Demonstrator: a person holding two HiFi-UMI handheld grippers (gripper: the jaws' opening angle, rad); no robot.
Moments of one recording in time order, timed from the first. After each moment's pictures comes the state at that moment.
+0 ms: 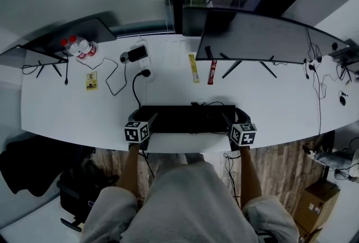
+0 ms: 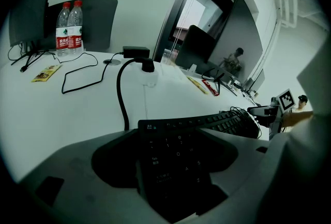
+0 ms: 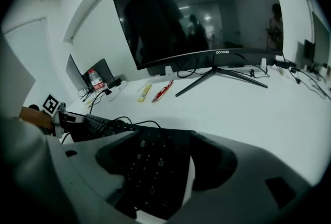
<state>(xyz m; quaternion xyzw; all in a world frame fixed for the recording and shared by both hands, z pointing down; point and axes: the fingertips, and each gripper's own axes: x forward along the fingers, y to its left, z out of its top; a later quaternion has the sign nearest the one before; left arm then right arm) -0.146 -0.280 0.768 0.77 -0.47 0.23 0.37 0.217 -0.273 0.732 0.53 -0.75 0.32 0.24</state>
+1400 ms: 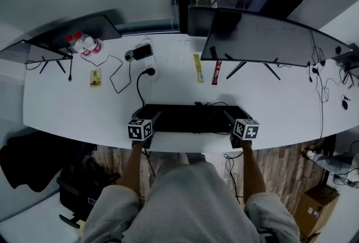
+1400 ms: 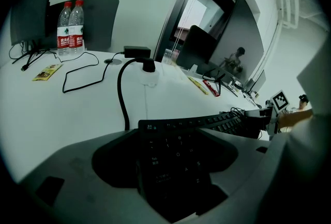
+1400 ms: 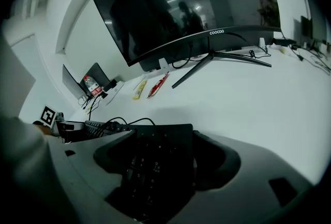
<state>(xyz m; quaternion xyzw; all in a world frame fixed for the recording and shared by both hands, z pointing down) -0.146 -0.281 0.769 0.76 -0.48 0.22 0.37 0.215 -0.283 0.757 0.52 -0.73 0.38 0.22</state>
